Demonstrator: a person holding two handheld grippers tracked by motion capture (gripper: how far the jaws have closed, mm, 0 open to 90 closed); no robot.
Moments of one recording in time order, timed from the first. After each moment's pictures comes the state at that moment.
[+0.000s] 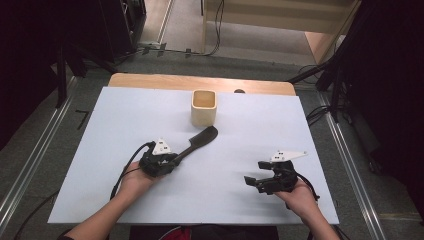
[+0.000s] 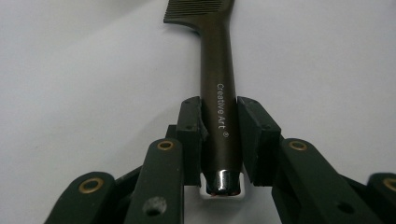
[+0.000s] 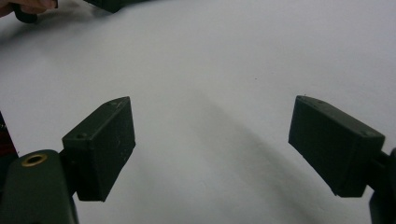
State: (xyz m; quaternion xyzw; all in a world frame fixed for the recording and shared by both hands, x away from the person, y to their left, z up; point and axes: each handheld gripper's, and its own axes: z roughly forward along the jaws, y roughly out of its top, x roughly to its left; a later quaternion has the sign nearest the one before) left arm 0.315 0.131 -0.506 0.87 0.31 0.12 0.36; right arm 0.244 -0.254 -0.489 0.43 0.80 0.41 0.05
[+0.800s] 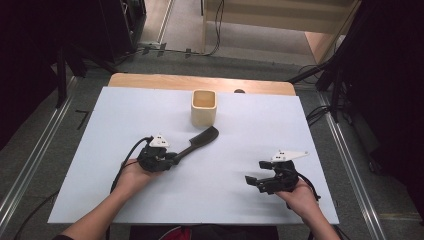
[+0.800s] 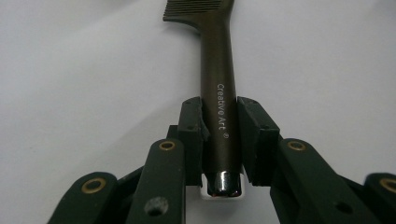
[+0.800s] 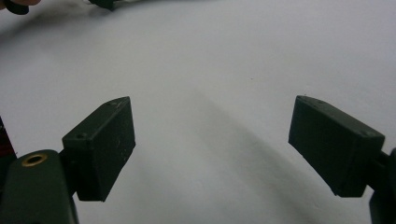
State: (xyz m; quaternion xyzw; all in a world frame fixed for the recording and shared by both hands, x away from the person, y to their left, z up) left arm 0.328 0.138 -0.494 0.88 0.32 0.06 0.35; right arm 0.244 -0.256 -0.488 0.44 0.80 0.41 0.05
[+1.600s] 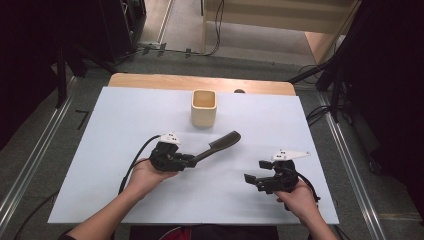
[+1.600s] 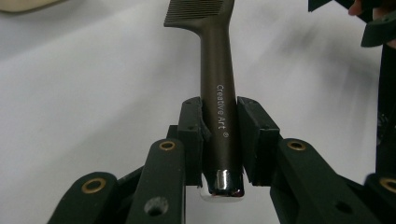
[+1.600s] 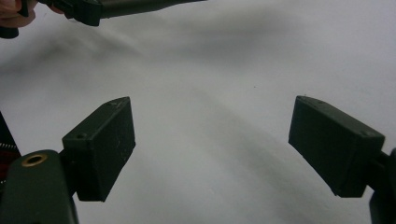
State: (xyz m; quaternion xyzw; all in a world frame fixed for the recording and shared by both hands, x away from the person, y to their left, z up) left arm 0.321 0.103 -0.474 0.86 0.30 -0.04 0.42; right arm 0.240 -0.251 -0.480 0.46 0.78 0.42 0.05
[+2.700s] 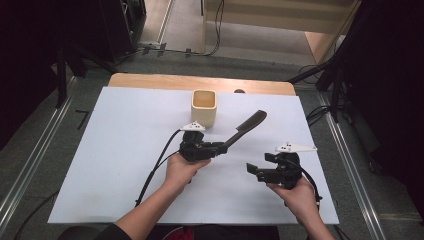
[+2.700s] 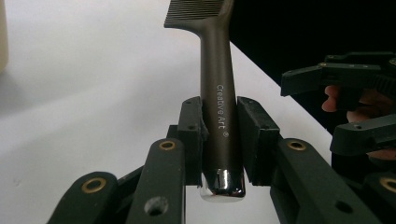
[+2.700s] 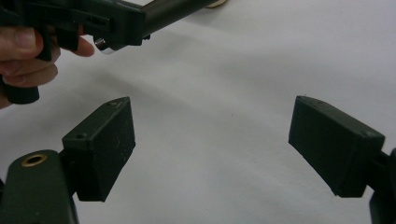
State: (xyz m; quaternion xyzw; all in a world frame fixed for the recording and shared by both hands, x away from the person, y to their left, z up) left arm 0.334 0.028 -0.467 0.77 0.35 -0.08 0.52; right arm 0.240 -0.247 -0.448 0.52 0.74 0.41 0.09
